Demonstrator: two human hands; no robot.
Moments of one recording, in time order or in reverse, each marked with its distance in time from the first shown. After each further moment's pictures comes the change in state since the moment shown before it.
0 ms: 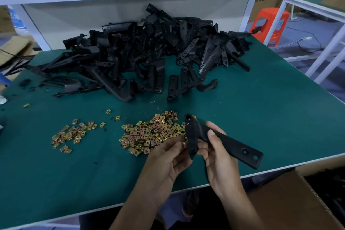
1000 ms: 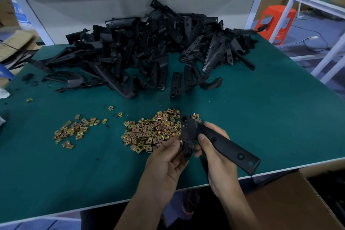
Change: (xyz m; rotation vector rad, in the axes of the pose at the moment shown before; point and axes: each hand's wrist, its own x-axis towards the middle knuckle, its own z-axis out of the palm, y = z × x) left_hand -0.004 -0.006 -0.004 -0.103 -0.004 0.020; right_hand 0.003 0.022 -0.013 -0.341 -0.105 -0.194
